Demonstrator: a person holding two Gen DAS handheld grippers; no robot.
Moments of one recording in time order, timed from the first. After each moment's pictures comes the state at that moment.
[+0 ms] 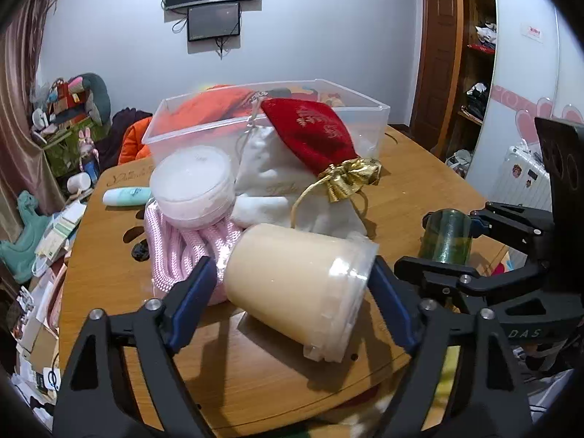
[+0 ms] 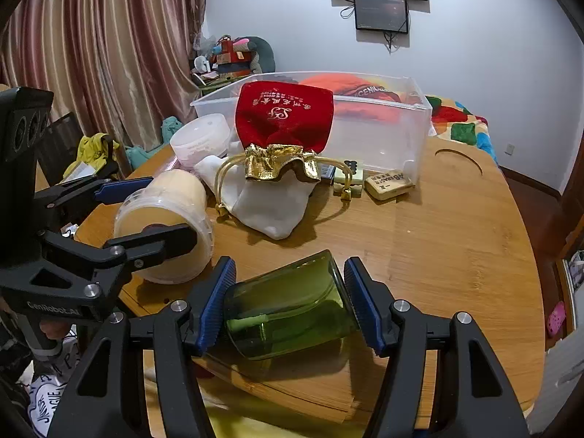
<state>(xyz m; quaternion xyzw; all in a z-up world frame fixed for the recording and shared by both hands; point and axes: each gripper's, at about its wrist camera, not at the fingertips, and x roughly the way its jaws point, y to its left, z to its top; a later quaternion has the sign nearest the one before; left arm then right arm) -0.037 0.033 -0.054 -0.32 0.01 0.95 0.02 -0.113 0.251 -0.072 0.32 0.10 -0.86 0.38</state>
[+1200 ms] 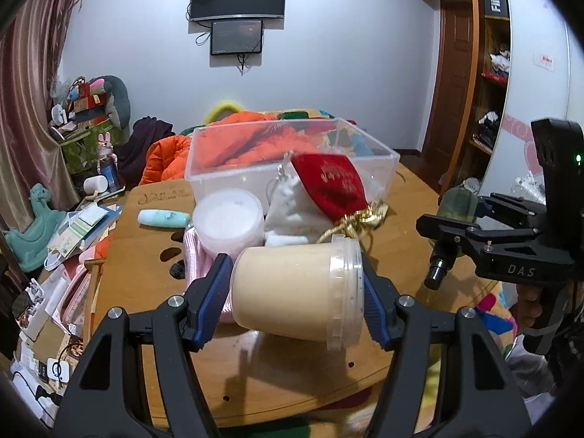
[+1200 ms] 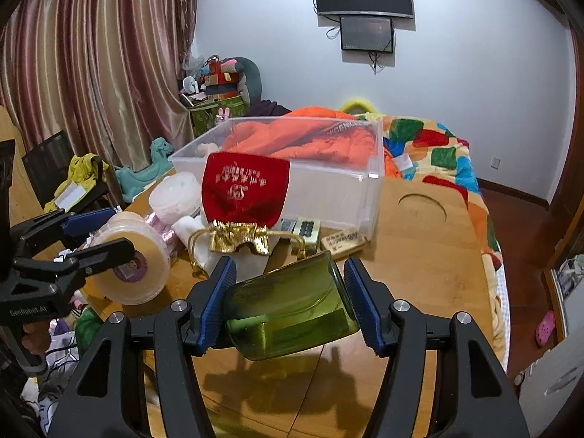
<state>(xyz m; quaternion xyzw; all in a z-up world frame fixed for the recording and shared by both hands) -0.021 0.016 -0.011 -0.28 -0.03 0.96 -0.01 -0.138 0.268 -0.022 0.29 0.09 -0.88 0.36</state>
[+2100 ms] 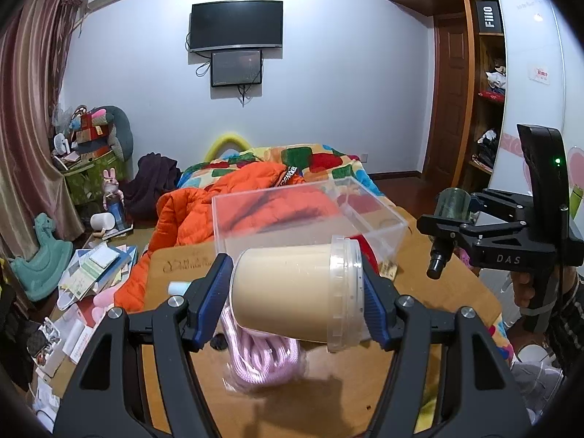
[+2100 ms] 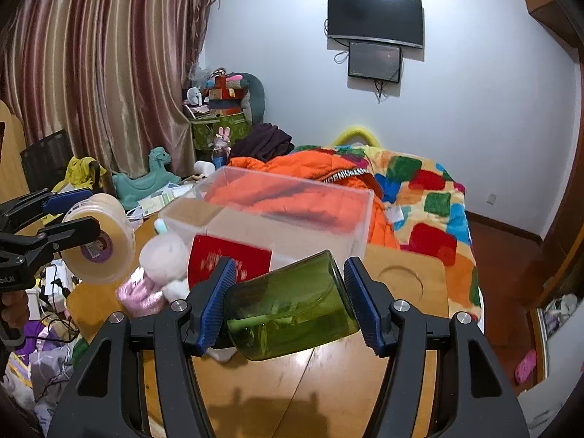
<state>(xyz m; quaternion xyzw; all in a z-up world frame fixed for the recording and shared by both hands) -0.039 -0.008 0.052 -0.24 -0.01 0.97 -0.01 -0.174 0.253 0.041 0.25 0.12 -0.89 0.37</state>
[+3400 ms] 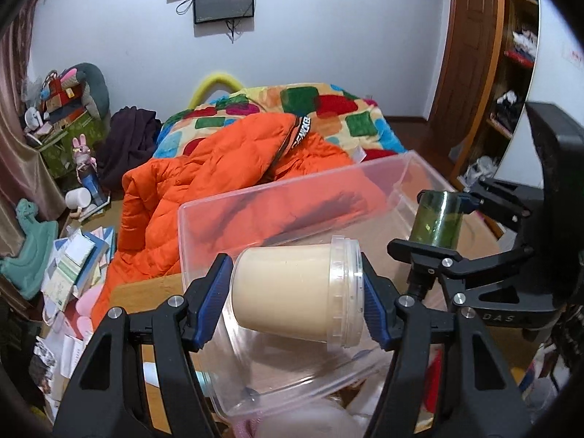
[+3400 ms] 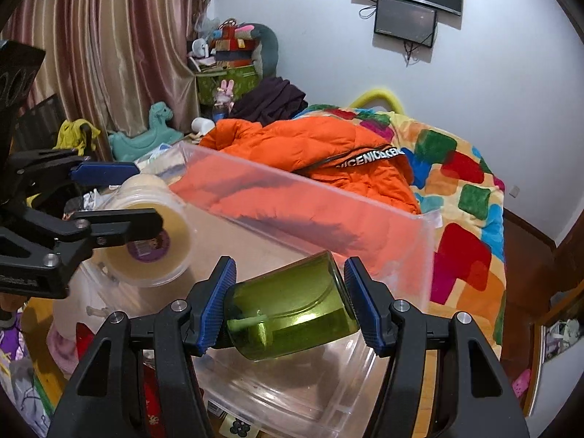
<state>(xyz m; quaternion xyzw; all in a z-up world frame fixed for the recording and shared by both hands) -0.212 -0.043 0.018 -0.37 0.00 0.93 0.01 -0.305 0.155 -0.005 0.32 0.18 -0.85 0.38</state>
